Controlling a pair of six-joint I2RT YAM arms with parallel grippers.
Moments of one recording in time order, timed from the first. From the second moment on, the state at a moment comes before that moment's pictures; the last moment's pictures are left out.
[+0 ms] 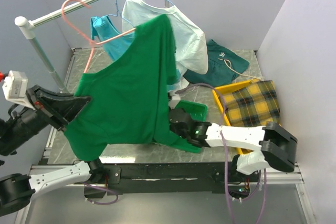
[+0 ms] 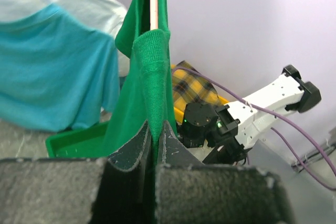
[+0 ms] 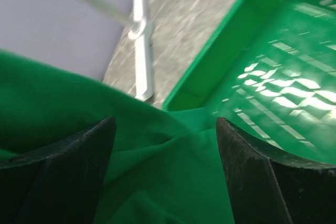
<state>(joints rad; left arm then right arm) -0.99 0.73 1.79 -0.95 -0.16 -0.31 1.12 1.35 0.75 0.33 0.29 0.85</state>
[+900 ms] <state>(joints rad) -0.99 0.47 1.66 -1.07 -0.47 -0.45 1.22 1.62 1.02 0.34 0.22 0.83</state>
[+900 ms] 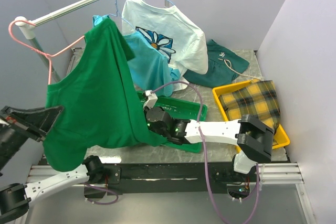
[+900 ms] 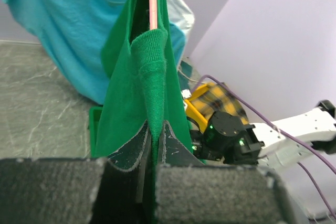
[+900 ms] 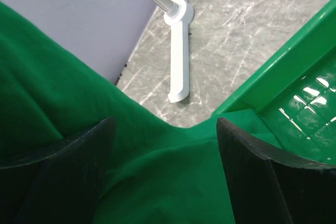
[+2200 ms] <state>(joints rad) -0.96 1.03 1.73 -1.08 -1.08 -0.46 1.17 1.85 1.42 0.11 -0.12 0.80</state>
